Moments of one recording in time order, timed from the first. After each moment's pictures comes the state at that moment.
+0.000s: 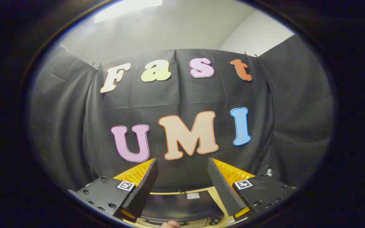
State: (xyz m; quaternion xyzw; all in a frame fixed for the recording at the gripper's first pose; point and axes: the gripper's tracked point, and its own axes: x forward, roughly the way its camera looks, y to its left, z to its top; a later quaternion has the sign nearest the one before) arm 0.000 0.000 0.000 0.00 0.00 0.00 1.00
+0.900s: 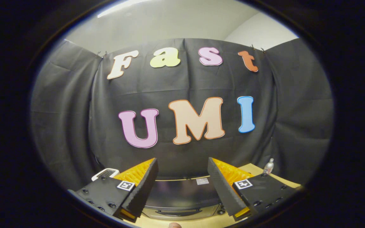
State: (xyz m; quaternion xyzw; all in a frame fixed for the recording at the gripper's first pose) arm -0.026 0.034 -0.031 -0.01 0.06 0.01 1.00
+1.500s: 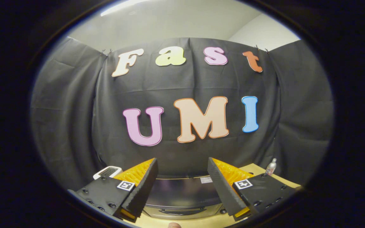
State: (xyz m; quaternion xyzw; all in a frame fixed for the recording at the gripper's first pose) arm -0.034 0.054 -0.039 -0.02 0.06 0.02 1.00
